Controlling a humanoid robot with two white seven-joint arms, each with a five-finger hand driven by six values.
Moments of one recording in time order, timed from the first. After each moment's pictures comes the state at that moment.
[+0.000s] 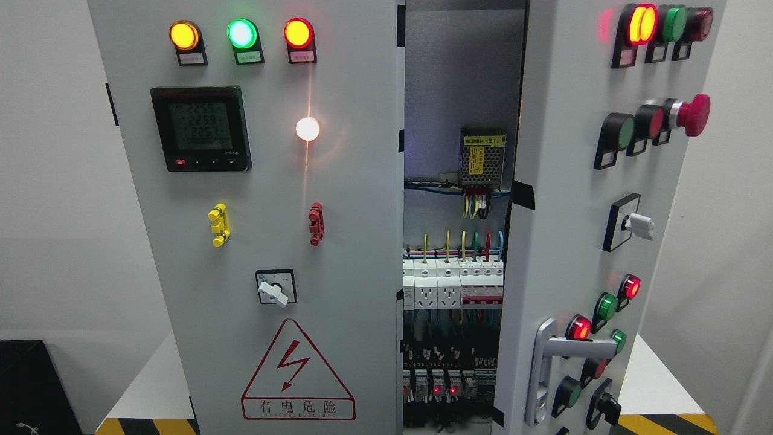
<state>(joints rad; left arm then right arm) 0.05 -0.10 -0.16 0.00 0.22 -0.10 -0.07 0.08 0.12 0.06 -0.06 -0.04 -0.02 0.17</state>
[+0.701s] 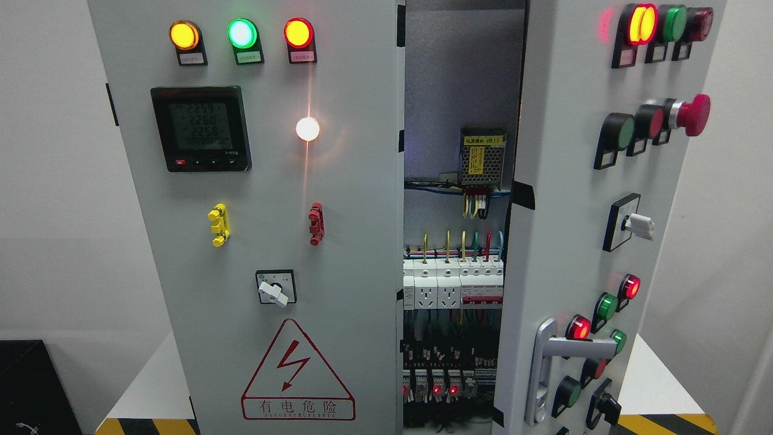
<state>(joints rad) 0.09 -0.08 -0.16 -0.07 0.22 -0.12 -0.08 0.08 0.12 0.06 -0.07 -0.04 -0.02 0.17</state>
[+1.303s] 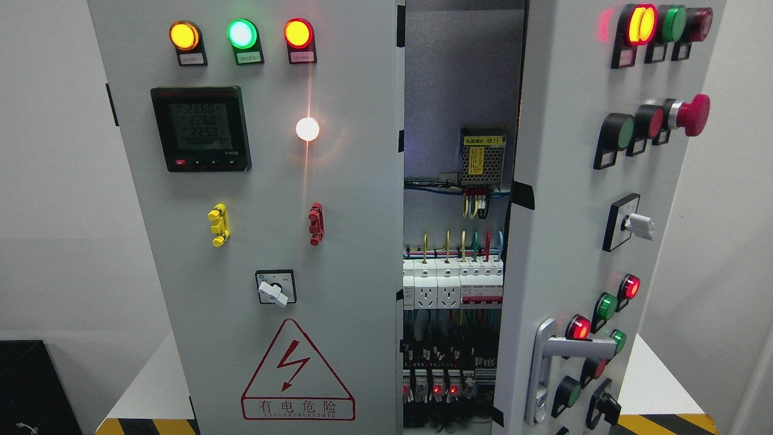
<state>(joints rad) 0.36 0.05 -0.18 -0.61 0.22 -0.26 -0.07 0.08 0.12 0.06 -0.07 -0.04 -0.02 0.17</state>
